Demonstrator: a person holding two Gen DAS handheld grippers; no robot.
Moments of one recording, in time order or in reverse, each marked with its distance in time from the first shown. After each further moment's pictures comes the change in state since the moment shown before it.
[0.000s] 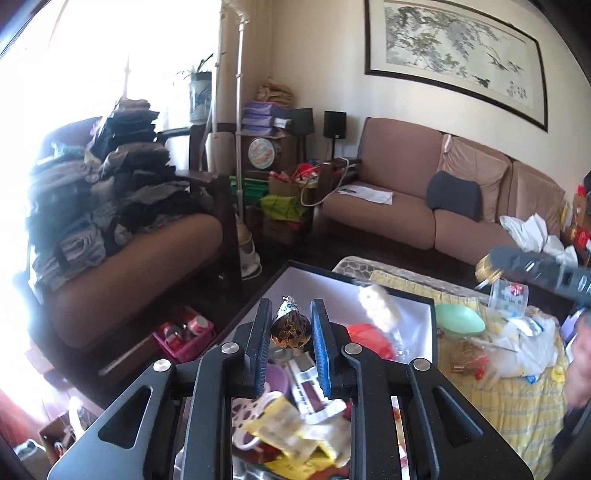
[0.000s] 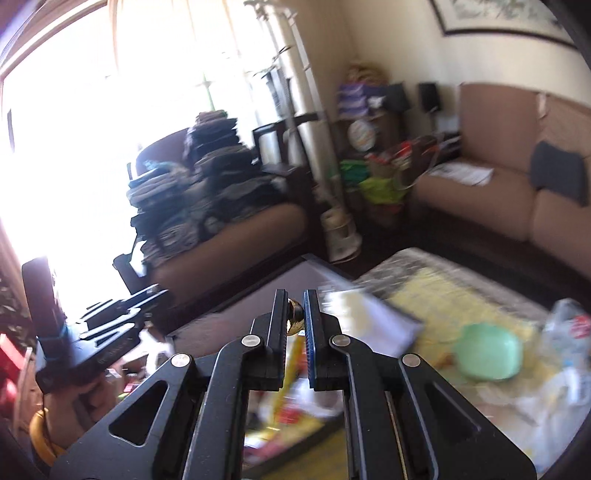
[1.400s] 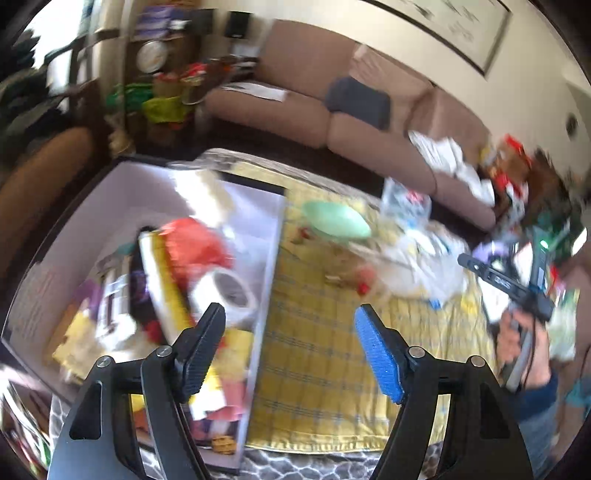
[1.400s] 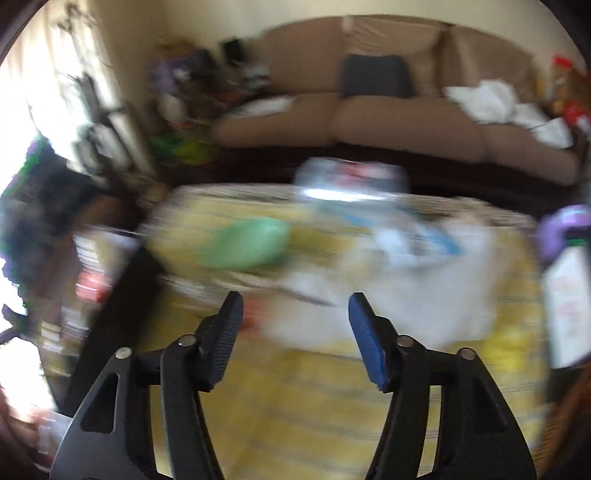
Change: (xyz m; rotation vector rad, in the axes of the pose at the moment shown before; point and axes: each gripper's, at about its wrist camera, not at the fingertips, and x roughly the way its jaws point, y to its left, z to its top) left arm 0.051 -0.146 -0.049 0.098 0.423 -0.408; right arm -0.148 -0.241 -0.149 0.379 0.152 -0.635
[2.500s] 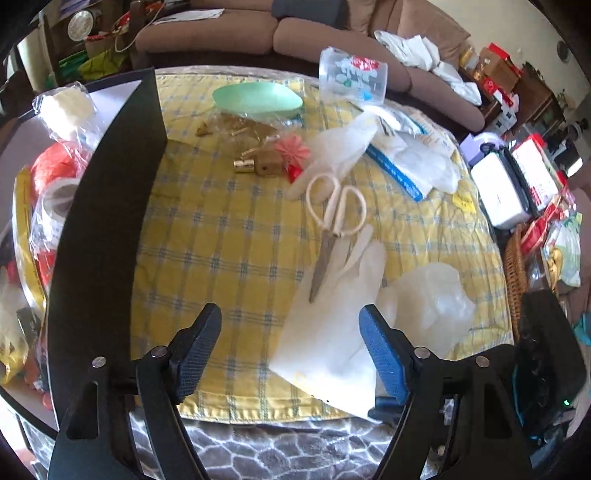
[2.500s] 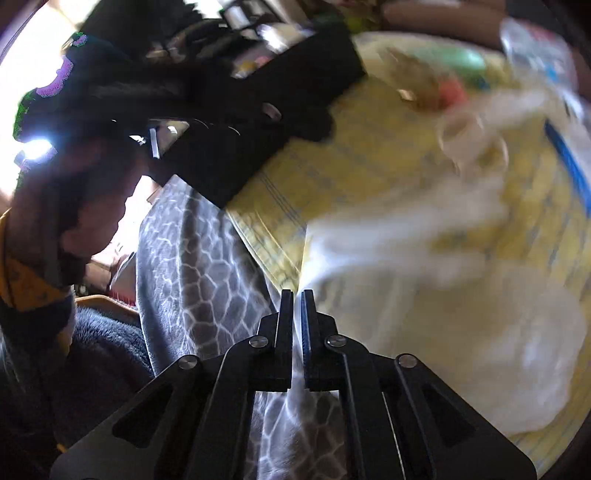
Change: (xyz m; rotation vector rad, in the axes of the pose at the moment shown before) left arm 0.087 -0.100 -0.066 0.140 0.334 -0.033; right arm -0.014 0.086 -0.186 -0.276 0.403 0.593
